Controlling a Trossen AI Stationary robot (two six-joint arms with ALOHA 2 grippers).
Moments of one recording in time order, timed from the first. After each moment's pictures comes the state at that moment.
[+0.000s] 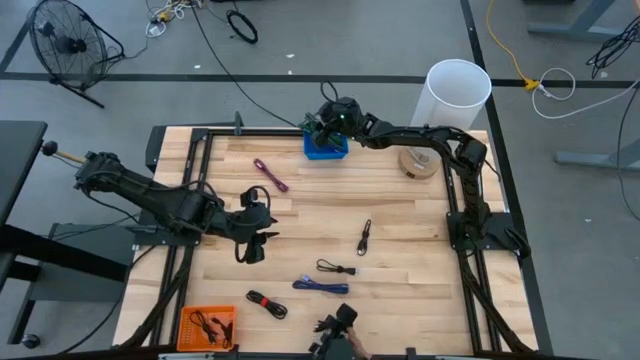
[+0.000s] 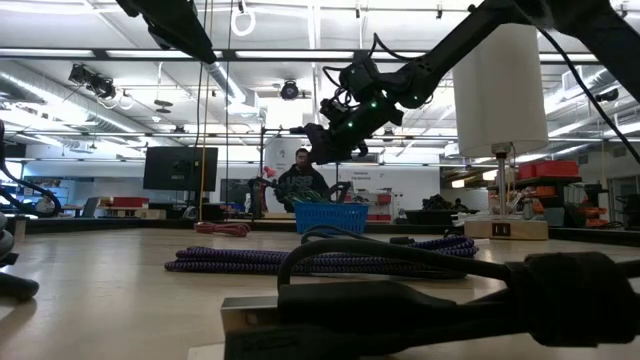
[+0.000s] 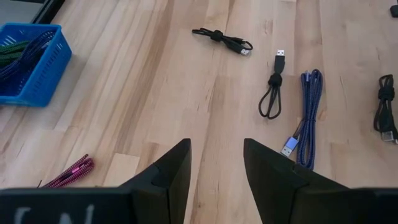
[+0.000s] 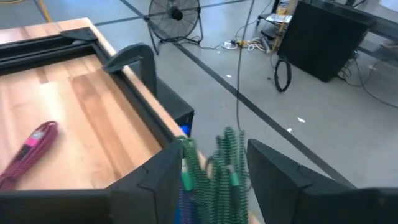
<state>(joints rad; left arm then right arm) -0.36 1.18 0.99 -0.64 -0.43 -0.37 -0.54 2.04 1.44 0.18 0.10 -0.06</state>
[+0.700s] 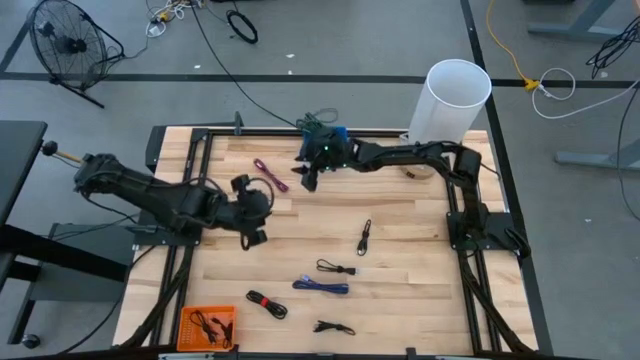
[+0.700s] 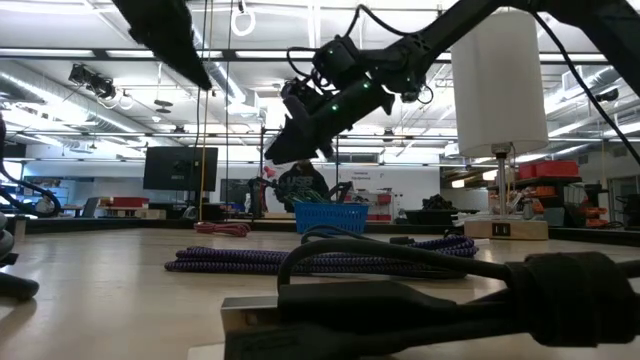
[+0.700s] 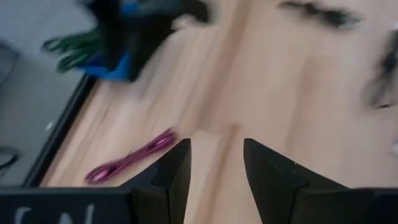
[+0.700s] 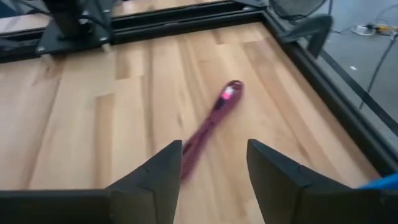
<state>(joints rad) -0.27 1.18 0.99 -0.80 -0.61 -0.35 -0.33 2.04 1.44 0.06 -0.15 -0.04</state>
